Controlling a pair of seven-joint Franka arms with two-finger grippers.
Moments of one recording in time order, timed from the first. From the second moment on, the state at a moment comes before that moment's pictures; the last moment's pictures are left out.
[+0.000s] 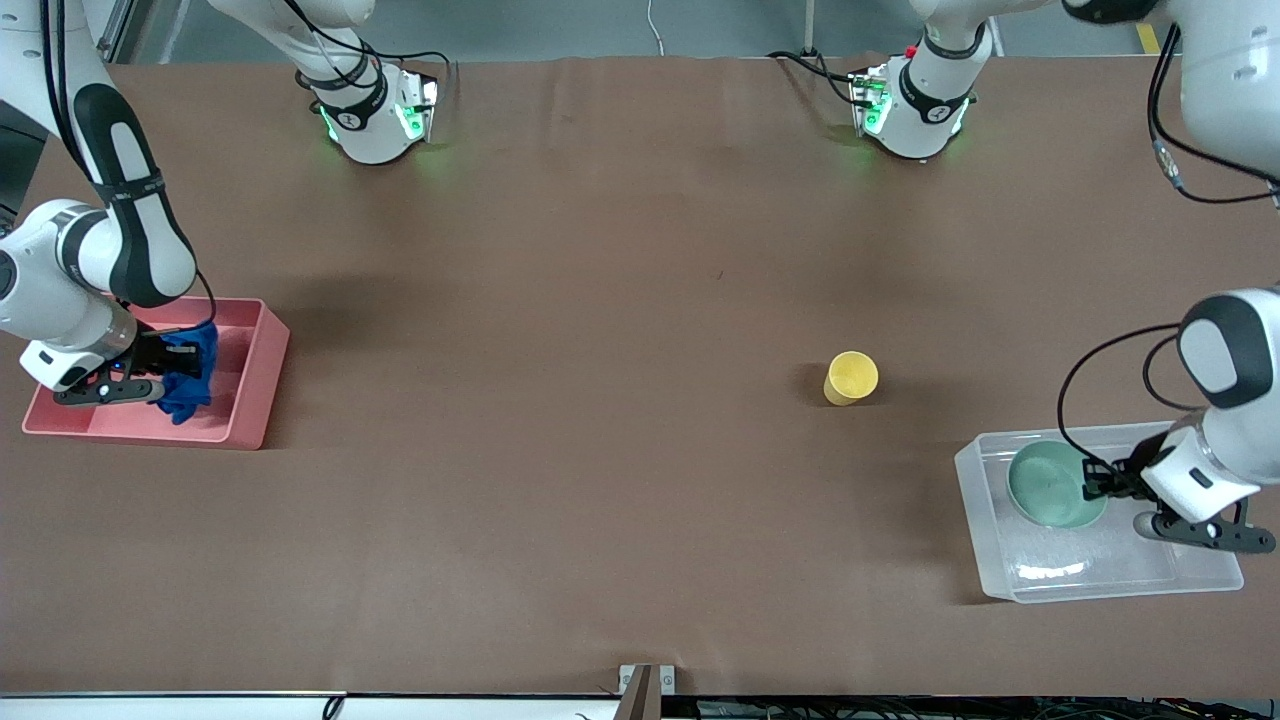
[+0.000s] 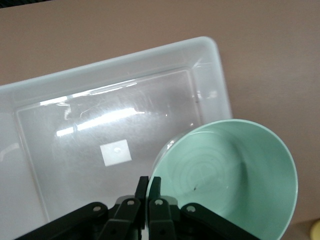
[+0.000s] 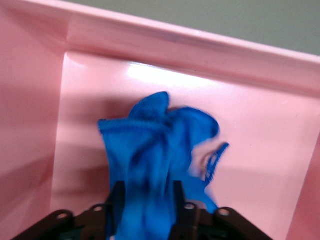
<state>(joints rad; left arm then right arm) 0.17 0.68 -0.07 -1.34 -0.02 2.10 0.33 -0.14 0.33 -0.24 -2.16 -0.02 2.47 -0.47</state>
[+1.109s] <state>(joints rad) 0.16 0.87 -0.04 -1.26 -0.02 2.30 0.29 -0.12 0.02 -0.06 -1.50 -0.01 1.48 0.06</state>
